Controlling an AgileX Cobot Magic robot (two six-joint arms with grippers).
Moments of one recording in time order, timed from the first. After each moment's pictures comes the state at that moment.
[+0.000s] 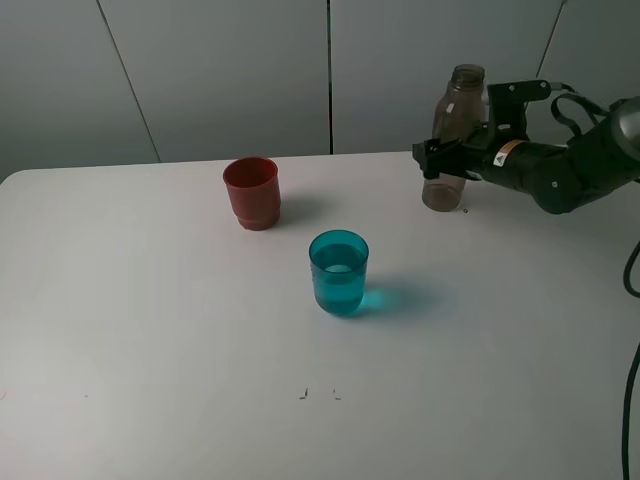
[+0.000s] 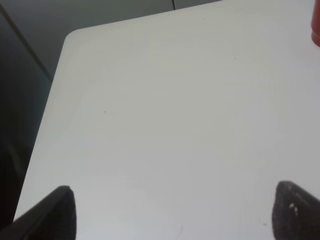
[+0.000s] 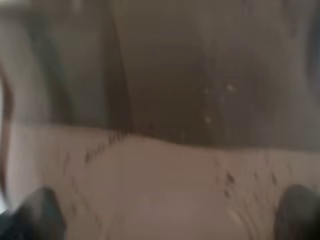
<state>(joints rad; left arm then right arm) 0.05 0.00 -0.52 0.07 1.09 0.14 0.13 2.11 -0.95 -0.28 -0.65 0.24</state>
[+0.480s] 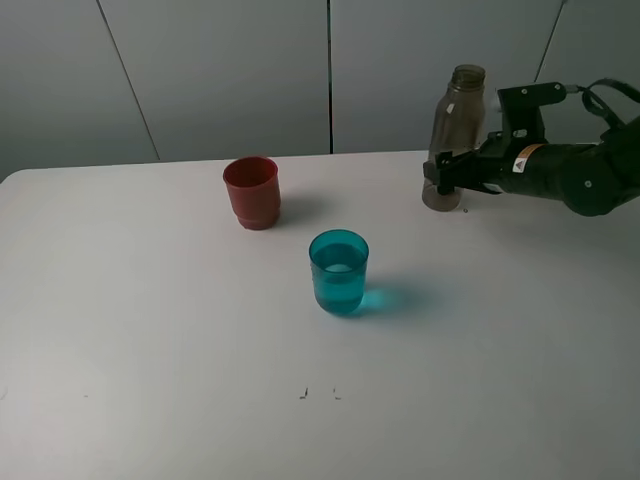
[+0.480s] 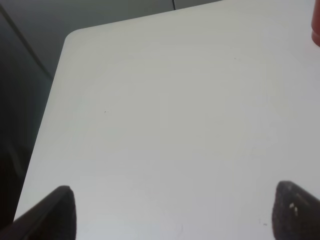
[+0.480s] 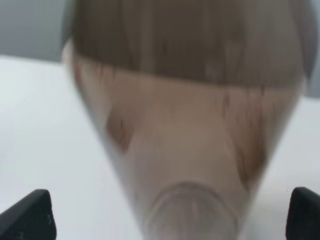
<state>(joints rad) 0.05 0.00 -0.52 0.07 1.09 0.14 0.13 1.94 -0.78 -0.32 -0.51 0.25</state>
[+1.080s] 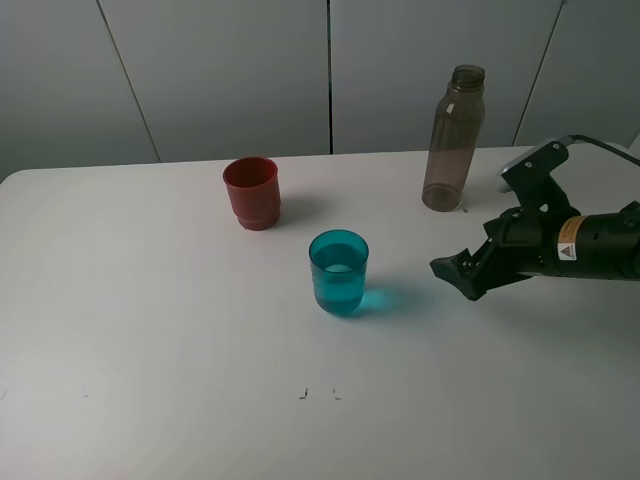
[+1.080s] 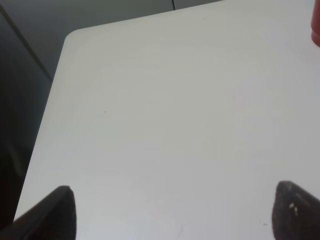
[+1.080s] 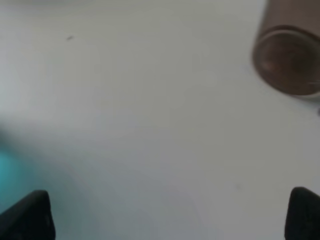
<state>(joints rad) 0.05 0.00 -0.52 0.07 1.09 0.14 0.13 1.73 -0.41 -0.80 -0.56 0.27</state>
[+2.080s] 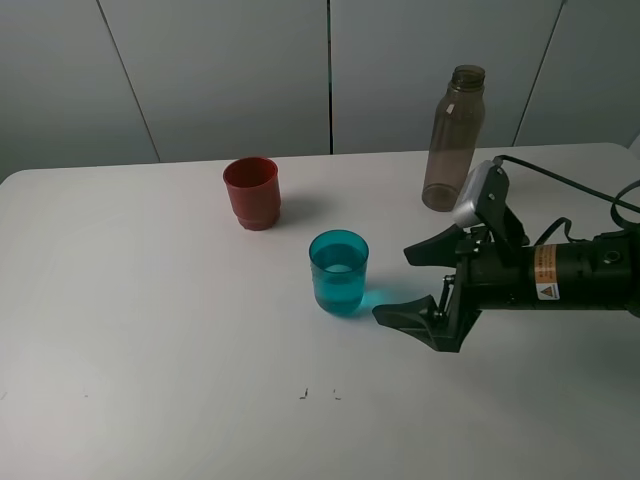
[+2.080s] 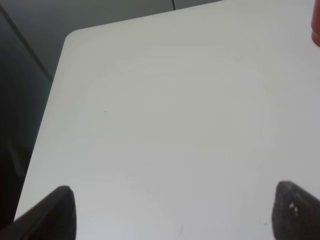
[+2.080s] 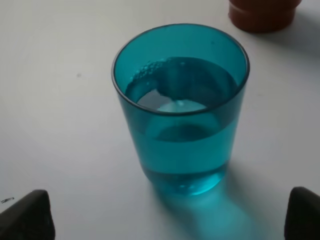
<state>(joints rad) 0.05 0.00 -0.52 0.07 1.09 0.14 0.19 1.82 -0.40 -1.08 -0.91 0.34</state>
